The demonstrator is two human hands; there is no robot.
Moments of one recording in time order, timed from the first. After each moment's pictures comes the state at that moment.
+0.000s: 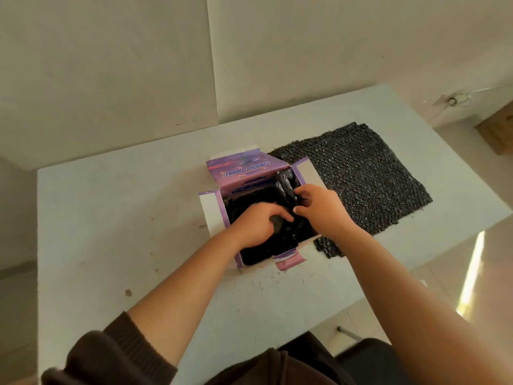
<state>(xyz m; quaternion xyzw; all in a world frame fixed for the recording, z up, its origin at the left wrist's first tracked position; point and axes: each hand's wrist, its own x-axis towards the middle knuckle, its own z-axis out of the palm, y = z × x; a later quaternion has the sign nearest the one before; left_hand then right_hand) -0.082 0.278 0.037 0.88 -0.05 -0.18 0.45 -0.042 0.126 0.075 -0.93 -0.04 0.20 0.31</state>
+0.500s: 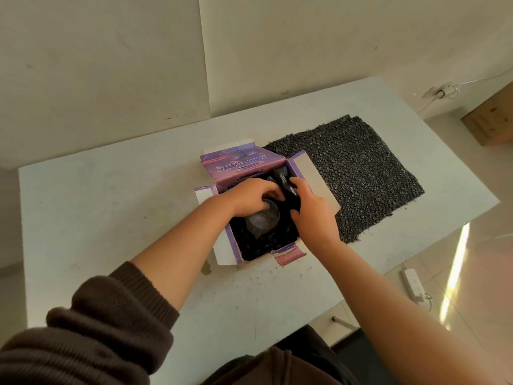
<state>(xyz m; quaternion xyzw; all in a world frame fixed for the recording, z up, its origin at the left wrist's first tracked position) -0.038 0.302 0.043 0.87 -0.14 -0.26 0.40 -0.070 0.137 0.054 -0.97 -0.07 0.09 0.21</state>
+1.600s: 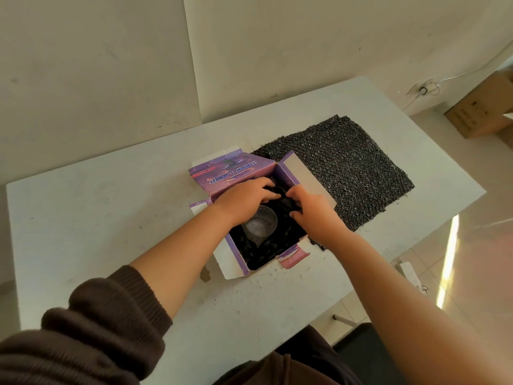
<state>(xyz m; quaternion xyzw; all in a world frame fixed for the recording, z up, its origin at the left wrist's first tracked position) -0.037 0.303 0.027 0.93 -0.23 -0.11 0.25 -0.055 0.118 0.052 -0.95 -0.12 0.16 0.25</state>
